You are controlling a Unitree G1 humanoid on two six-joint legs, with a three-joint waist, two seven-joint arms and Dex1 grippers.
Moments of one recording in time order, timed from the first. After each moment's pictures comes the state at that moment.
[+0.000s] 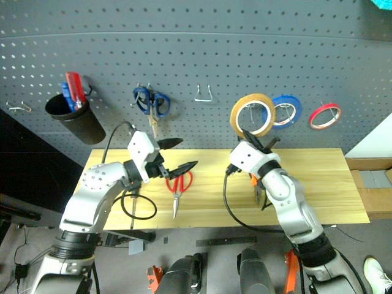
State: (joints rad) left arm -0.40 0.52 -0.03 -0.12 -0.26 0.26 -0.82; right arm -0.44 -0.36 0.28 -0.15 -0.44 0.18 0.22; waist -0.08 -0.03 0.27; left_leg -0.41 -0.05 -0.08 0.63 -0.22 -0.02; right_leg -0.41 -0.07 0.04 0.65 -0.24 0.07
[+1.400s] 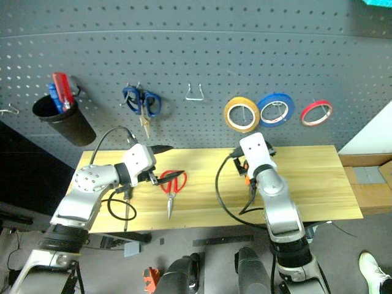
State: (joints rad) left arm -0.42 0.64 -0.07 0.14 -0.10 -0.05 -0.90; right arm -0.38 -0.08 0.18 -0.36 -0.24 0.80 0.20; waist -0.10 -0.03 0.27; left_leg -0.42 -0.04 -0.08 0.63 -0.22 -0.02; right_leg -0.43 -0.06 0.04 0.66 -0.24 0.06
